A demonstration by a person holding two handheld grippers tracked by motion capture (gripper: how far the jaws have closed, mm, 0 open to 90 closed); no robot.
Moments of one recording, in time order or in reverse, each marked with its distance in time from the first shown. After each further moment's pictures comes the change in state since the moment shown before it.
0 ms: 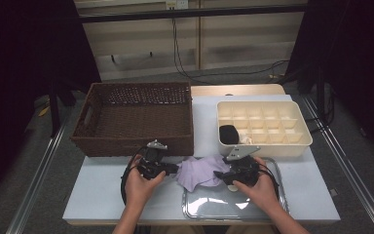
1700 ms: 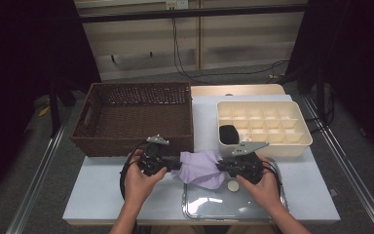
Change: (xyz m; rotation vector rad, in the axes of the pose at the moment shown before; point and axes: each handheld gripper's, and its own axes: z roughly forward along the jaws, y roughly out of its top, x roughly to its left) left arm -0.010 0.020 -0.017 -0.020 -0.055 0.016; right arm 0.002 0.012 -0.021 -0.087 0.097 0.080
